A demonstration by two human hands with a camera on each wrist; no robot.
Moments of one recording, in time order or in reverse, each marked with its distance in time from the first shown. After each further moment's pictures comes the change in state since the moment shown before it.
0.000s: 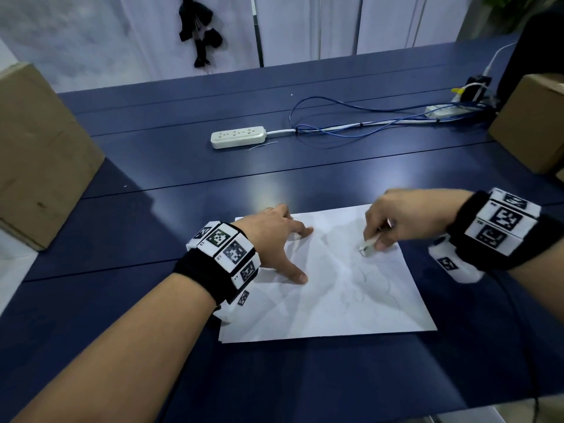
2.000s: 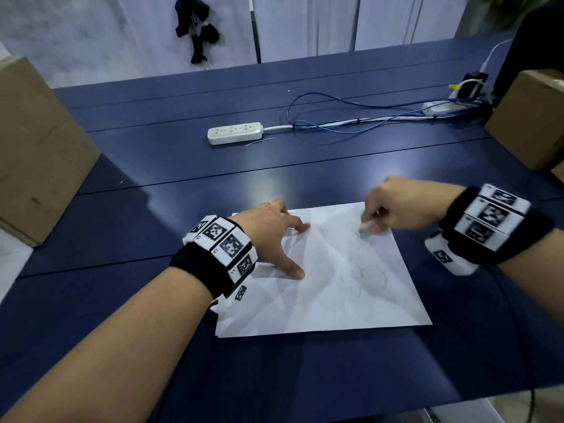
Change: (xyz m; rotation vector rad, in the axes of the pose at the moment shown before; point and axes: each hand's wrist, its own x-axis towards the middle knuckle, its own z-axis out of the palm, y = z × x) left_hand 0.001 0.002 -0.001 0.004 -0.004 -0.015; right_hand 0.006 0.009 0.002 -0.046 0.138 0.099
